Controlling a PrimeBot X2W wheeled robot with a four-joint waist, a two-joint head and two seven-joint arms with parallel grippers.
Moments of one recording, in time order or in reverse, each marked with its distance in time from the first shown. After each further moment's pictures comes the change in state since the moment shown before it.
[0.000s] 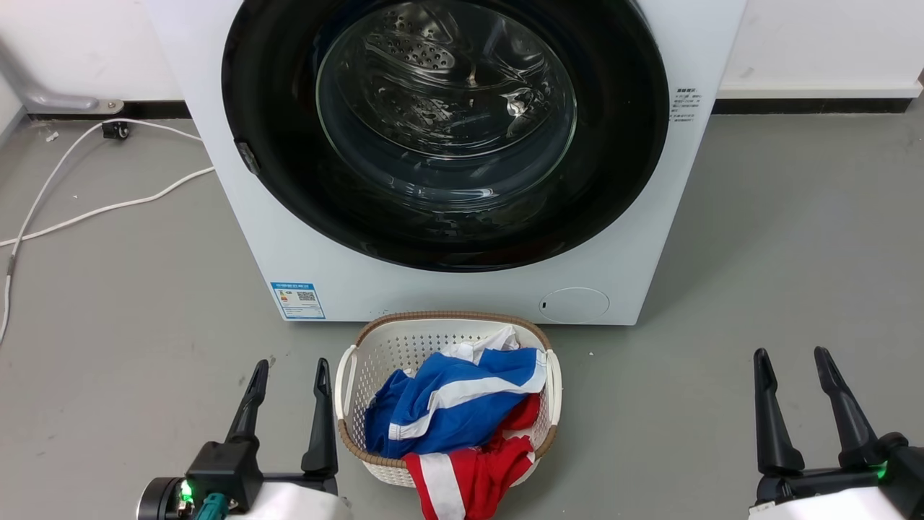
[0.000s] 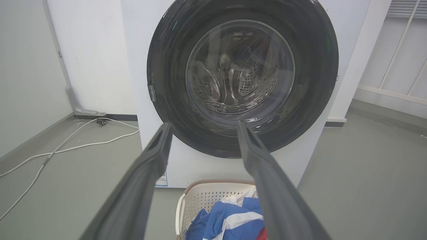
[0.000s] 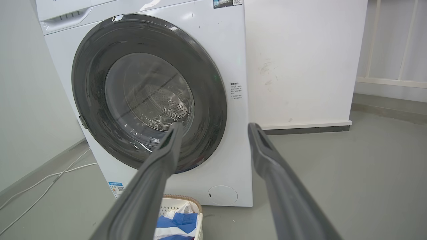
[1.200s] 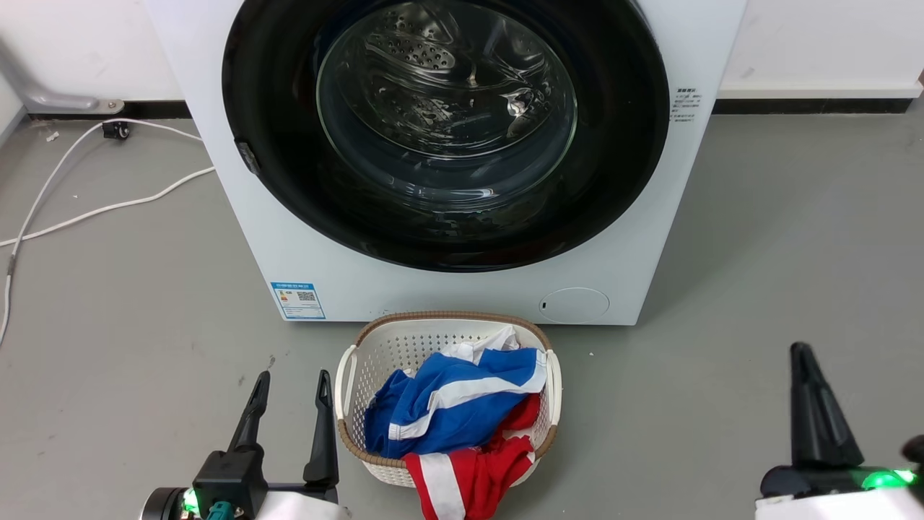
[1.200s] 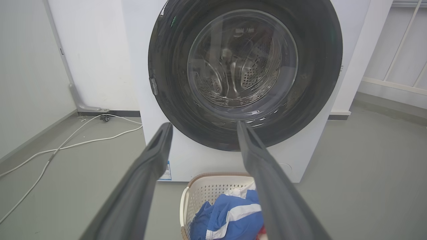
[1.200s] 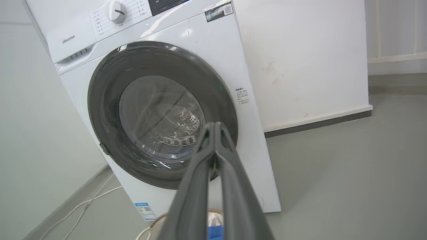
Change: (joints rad) left arm 0.014 -0.002 0.000 0.027 0.030 0.019 -0.016; right arm 0.006 0.001 0.014 -0.010 0.142 0.000 -0.016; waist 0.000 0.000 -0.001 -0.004
